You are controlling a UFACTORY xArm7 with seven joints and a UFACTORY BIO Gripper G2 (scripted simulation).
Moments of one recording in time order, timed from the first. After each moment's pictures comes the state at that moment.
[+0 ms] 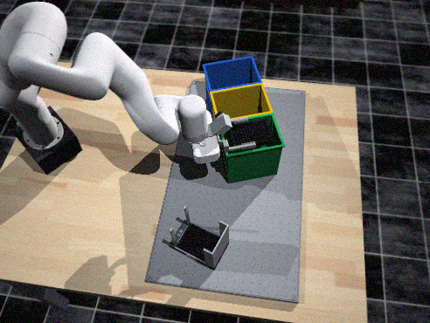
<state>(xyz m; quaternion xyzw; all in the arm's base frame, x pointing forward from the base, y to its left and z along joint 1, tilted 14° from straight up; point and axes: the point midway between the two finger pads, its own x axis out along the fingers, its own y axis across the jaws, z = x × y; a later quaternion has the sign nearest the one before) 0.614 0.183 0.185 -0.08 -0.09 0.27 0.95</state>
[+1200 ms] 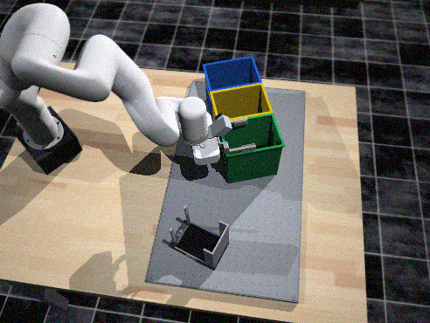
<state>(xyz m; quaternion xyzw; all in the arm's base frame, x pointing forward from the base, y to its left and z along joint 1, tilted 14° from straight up) 0.616 0.182 0.177 -0.08 -0.09 0.27 0.95</state>
